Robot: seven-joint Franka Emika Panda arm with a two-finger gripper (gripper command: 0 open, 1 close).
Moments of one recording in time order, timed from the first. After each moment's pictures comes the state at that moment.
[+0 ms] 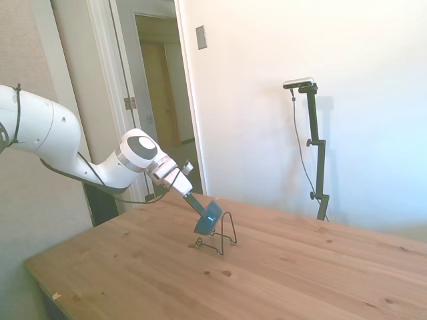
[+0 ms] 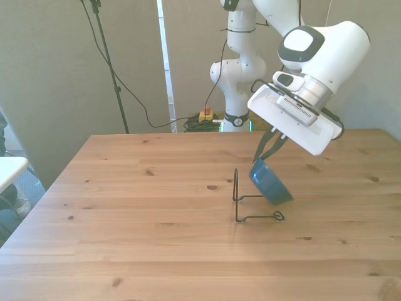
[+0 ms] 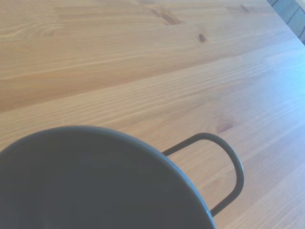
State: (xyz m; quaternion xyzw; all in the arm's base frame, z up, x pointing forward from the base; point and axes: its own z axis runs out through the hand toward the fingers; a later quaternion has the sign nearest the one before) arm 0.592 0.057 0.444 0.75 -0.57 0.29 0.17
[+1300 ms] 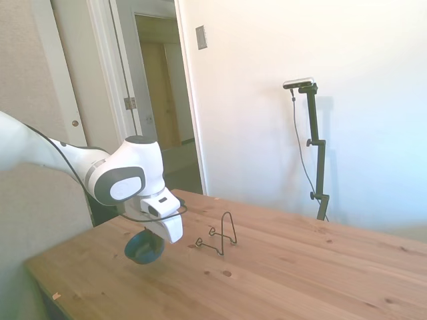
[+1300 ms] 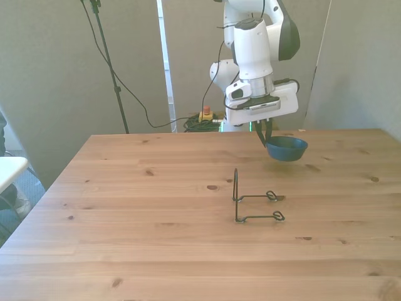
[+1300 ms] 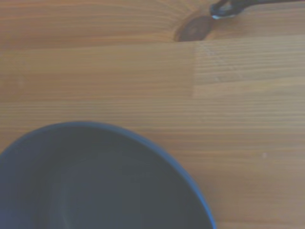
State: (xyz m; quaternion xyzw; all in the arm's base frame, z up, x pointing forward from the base) arm 0.460 -0.021 0.409 0.90 -0.42 0.00 -0.10
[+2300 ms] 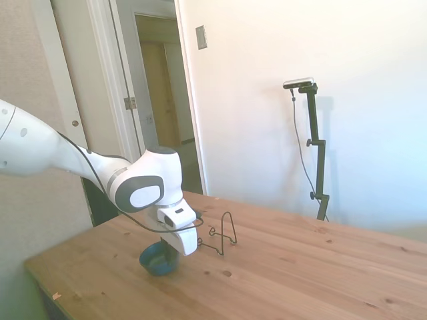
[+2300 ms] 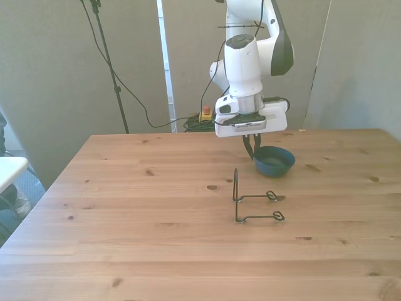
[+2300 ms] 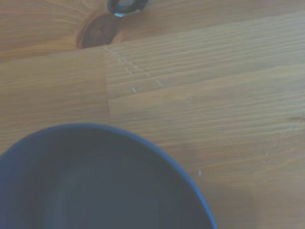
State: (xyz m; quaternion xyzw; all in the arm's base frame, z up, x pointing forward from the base) arm 0.483 -0.044 0.379 0.89 -0.46 -0.02 -0.08
